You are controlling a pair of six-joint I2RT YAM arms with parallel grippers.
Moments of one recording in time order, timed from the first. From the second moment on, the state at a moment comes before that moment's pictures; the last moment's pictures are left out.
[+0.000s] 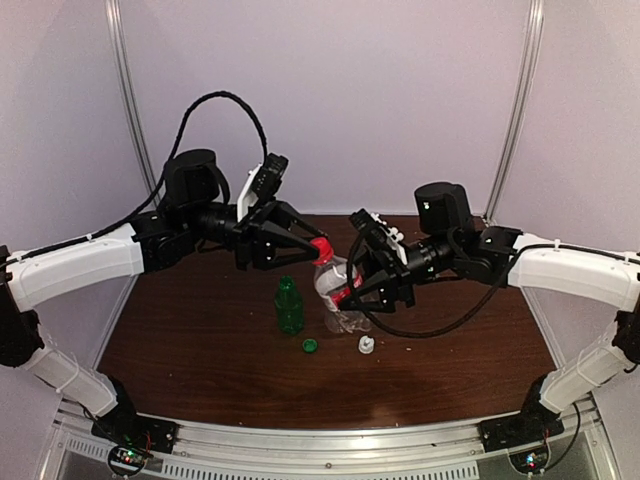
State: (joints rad) left arm -0.82 1.41 1.19 0.18 1.07 -0.07; right arm 0.84 1.40 1.11 -0.09 -0.99 -0.15
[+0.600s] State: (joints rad) left arm -0.92 1.45 1.25 0.13 0.29 -0.39; right arm 0.84 1.33 1.05 0.01 -0.31 -0.12
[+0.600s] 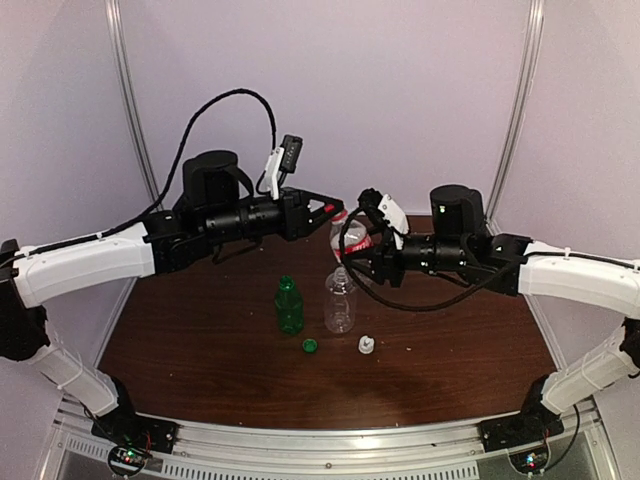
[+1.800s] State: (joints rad) left arm -0.79 1.45 1.15 0.44 1.09 -0.23; right arm 0.81 1.40 1.08 -0.03 -0.98 -0.10
